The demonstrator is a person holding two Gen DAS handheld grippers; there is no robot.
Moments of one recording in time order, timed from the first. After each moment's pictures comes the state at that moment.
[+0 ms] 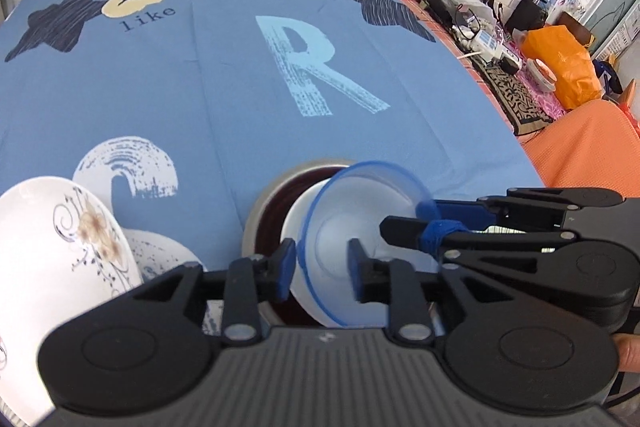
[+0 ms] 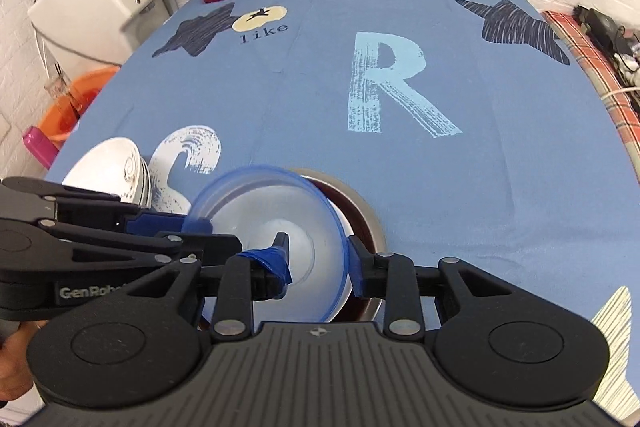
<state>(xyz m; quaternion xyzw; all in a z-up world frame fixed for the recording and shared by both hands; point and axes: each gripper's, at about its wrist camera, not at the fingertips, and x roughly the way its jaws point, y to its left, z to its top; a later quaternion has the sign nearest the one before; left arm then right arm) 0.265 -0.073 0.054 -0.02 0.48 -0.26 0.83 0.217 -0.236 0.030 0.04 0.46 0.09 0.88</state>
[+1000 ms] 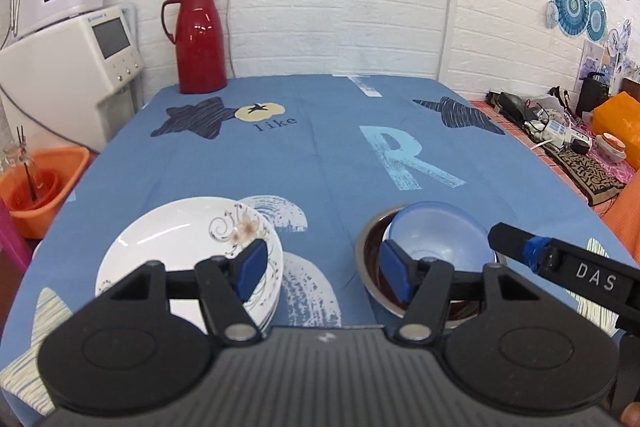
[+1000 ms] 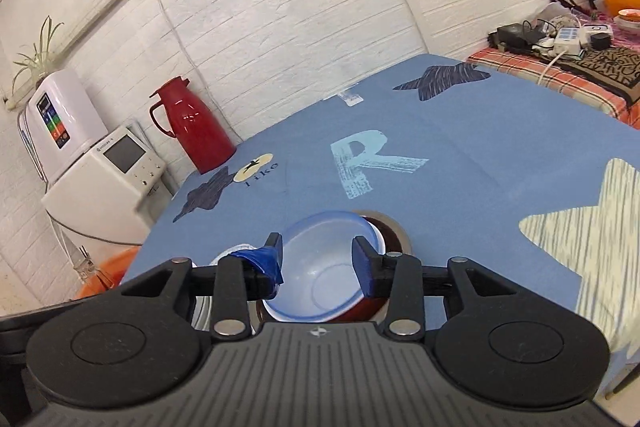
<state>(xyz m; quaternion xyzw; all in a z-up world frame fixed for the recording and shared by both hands) 0.146 -0.030 0.073 0.02 0.29 -0.10 0.95 0.098 -0.227 0.023 0.23 0.23 0.00 0.95</state>
